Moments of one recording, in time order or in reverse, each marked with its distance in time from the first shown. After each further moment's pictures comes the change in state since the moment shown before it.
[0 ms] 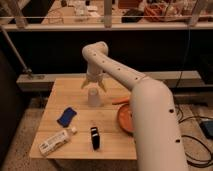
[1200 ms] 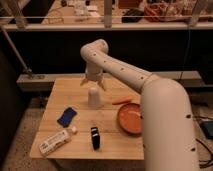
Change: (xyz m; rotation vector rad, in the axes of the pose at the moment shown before) arm -0.009 -0.003 -0.030 0.011 0.088 0.087
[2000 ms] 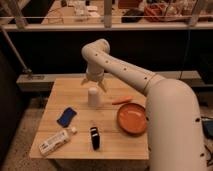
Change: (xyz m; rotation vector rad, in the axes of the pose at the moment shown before) arm -0.011 0.012 -0.010 0.042 0.032 0.063
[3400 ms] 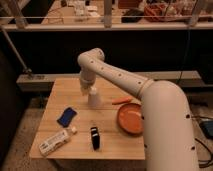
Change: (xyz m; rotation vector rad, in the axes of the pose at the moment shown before) arm -0.014 -0.057 0.040 0.095 -0.110 0.880
